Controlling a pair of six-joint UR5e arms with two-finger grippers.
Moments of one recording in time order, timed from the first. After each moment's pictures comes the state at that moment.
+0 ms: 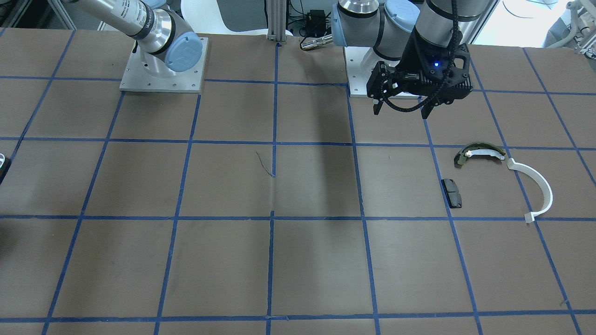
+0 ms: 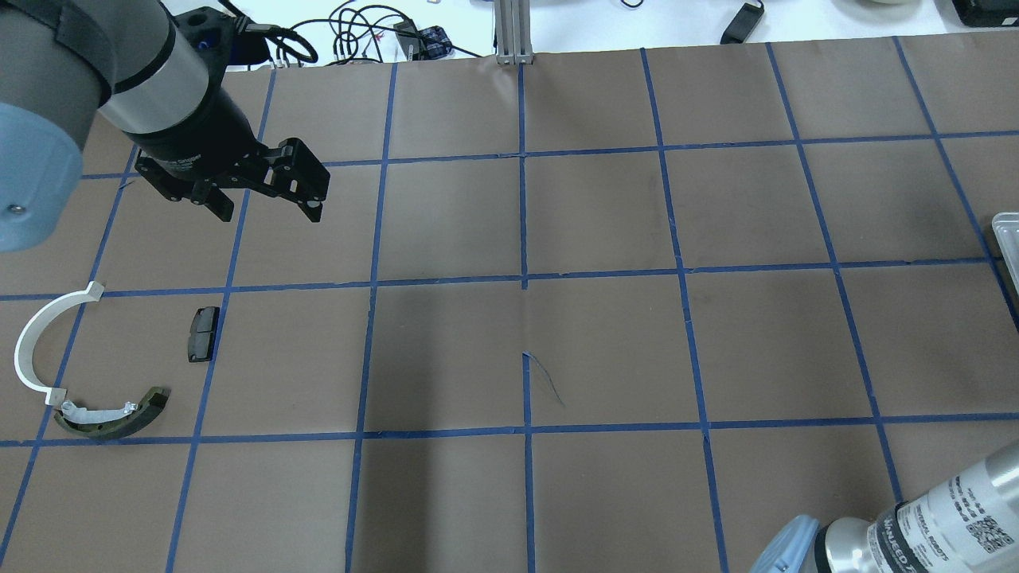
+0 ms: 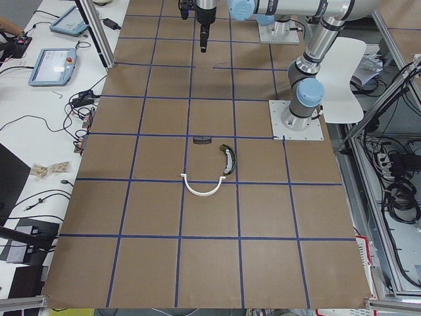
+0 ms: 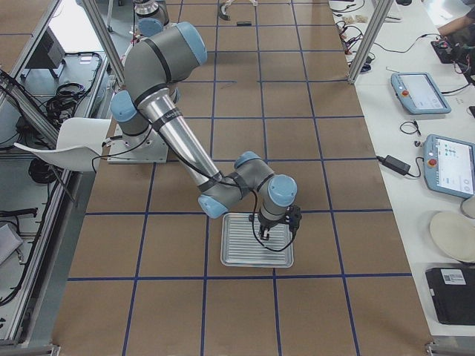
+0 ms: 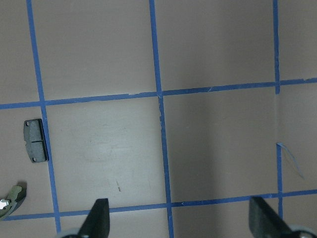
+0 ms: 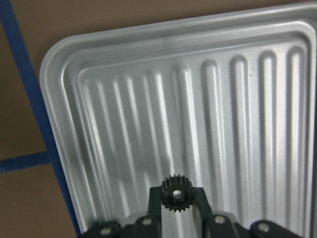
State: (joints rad) left arm -1.57 -1.50 -1.64 -1.53 1.55 0.07; right arm 0.72 -1.00 1.51 -2.08 -1.66 -0.67
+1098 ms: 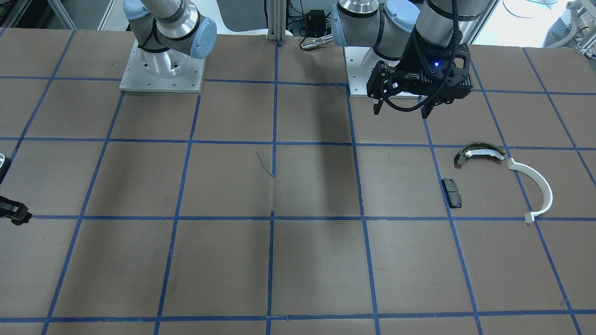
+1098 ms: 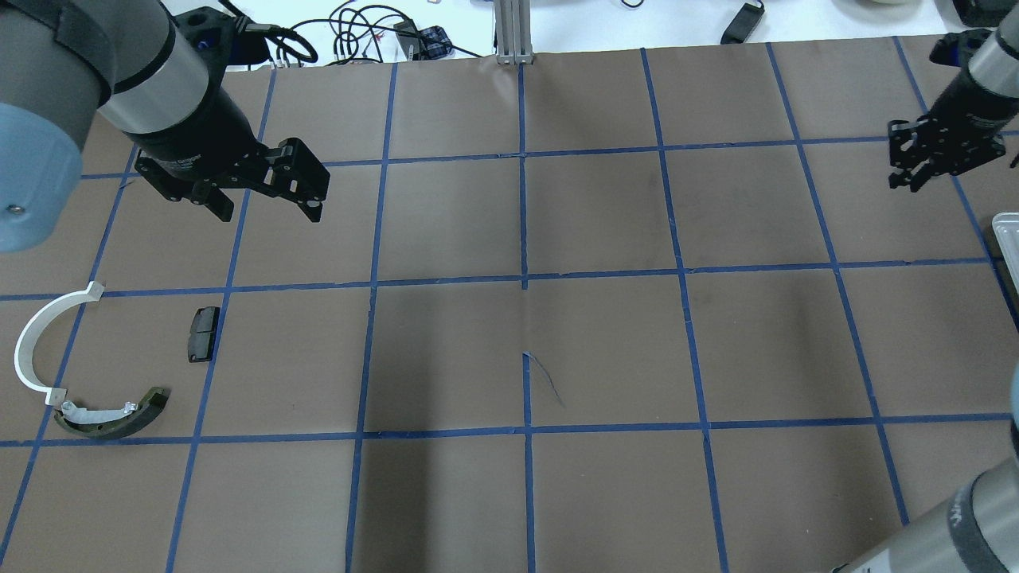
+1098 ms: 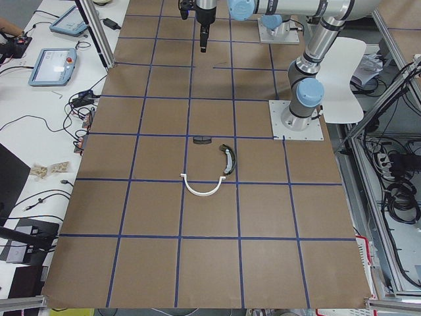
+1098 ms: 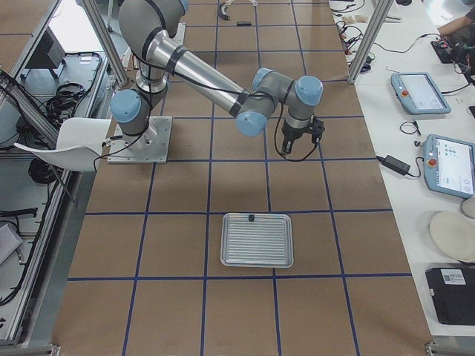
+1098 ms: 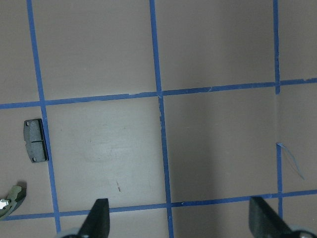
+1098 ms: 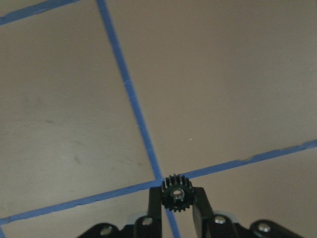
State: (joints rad) left arm -1.57 -1.50 -1.64 -1.53 1.55 0.07; right arm 1.17 -1.19 1.54 -1.86 -1.57 -0.14
